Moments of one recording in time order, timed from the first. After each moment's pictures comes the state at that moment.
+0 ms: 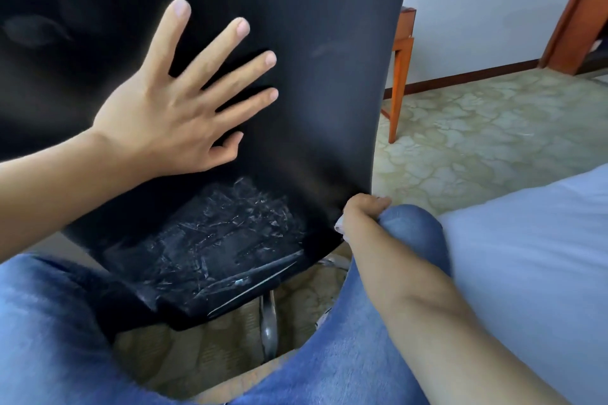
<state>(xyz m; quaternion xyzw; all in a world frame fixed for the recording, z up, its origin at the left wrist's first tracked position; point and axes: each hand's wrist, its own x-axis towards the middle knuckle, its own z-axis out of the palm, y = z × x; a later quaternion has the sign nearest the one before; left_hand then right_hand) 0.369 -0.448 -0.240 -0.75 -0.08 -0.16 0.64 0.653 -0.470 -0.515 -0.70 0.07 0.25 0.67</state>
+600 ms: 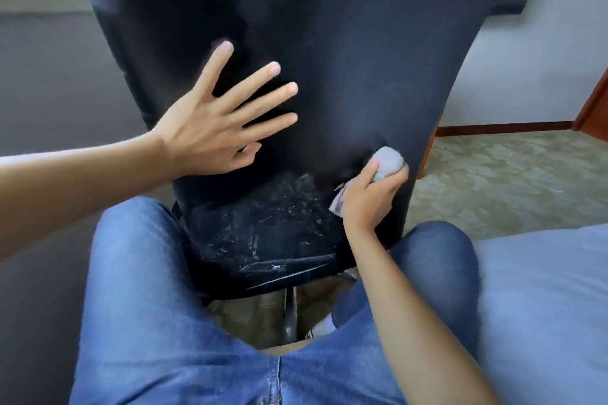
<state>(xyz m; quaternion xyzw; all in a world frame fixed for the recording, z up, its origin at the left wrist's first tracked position) 0.264 -0.460 -0.248 -0.75 -0.13 -0.16 0.63 0.513 -0.521 -0.398 -0.66 -0.19 -0.01 0.72</state>
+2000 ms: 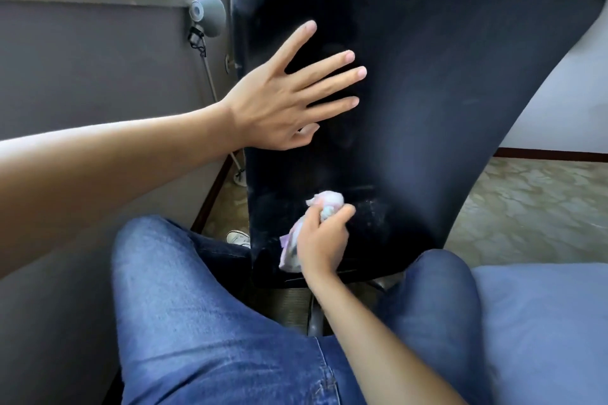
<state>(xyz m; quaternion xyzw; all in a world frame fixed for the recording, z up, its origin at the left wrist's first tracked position) 0.229 -0.459 -0.218 -0.74 -0.13 -0.16 0.64 0.334 -0.544 -0.431 -0.72 -0.35 0.12 0.58</state>
